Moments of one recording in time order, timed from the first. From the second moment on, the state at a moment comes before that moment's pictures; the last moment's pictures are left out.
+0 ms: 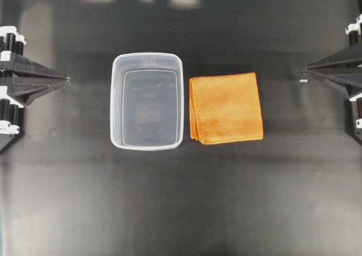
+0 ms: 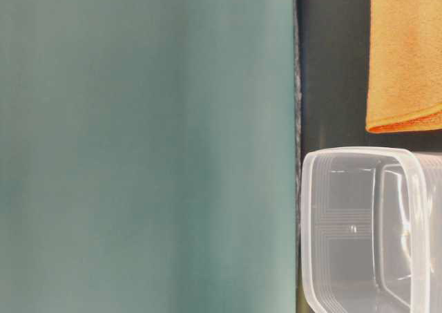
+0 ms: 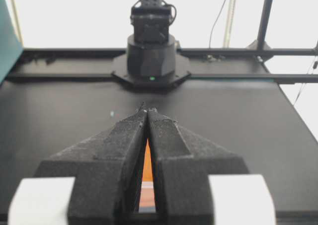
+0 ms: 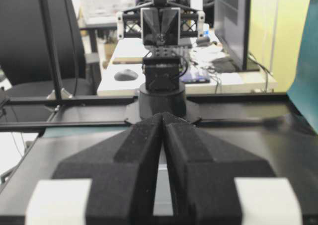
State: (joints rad) left arm 0.00 -0.96 1.17 0.00 -0.29 0.00; right arm 0.00 -0.97 1.18 0.00 -0.29 0.00
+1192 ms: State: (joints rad) left arm 0.02 -0.16 0.27 0.04 0.58 0.03; right arm -0.07 -1.10 1.20 0.02 -0.16 0.04
